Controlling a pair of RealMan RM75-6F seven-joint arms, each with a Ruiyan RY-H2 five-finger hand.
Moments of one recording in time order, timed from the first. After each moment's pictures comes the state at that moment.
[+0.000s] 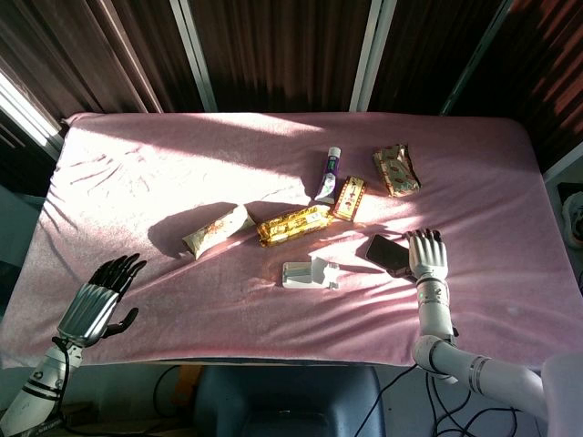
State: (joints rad) left arm -0.33 -1.18 0.01 -1.58 1.59 1.29 0.03; right arm 0.72 -1.60 0.24 -1.33 -0.41 1.03 -0.67
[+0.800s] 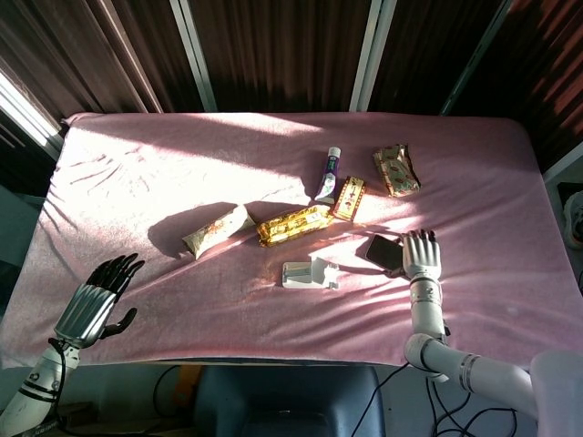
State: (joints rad) left arm -0.33 -1.17 0.01 -1.59 1.61 1.31 0.00; right arm 0.75 -1.64 0.25 -1.31 -0.38 1.05 -0.74
